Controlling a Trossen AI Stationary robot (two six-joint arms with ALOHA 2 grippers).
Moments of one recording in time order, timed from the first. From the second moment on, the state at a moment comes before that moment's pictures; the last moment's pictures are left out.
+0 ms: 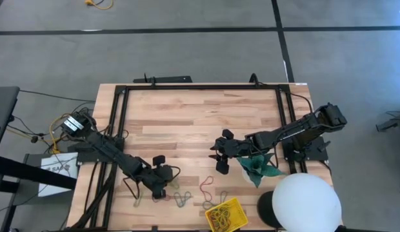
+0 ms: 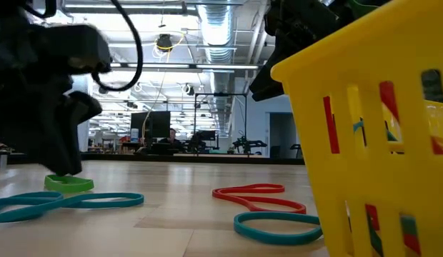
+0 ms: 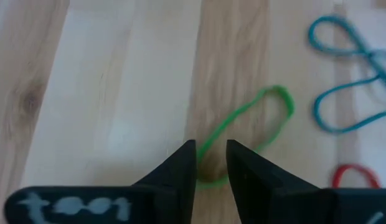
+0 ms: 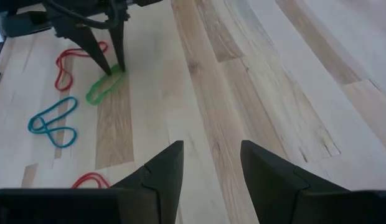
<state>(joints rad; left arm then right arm) -0.59 1.60 0.70 -0.16 -0.31 -0.64 0.24 1.56 0.87 -0.01 0.24 0.33</state>
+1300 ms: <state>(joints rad) -0.62 1.61 0.90 -0.08 -0.32 -0.56 0.24 1.56 0.87 -0.01 0.24 0.33</state>
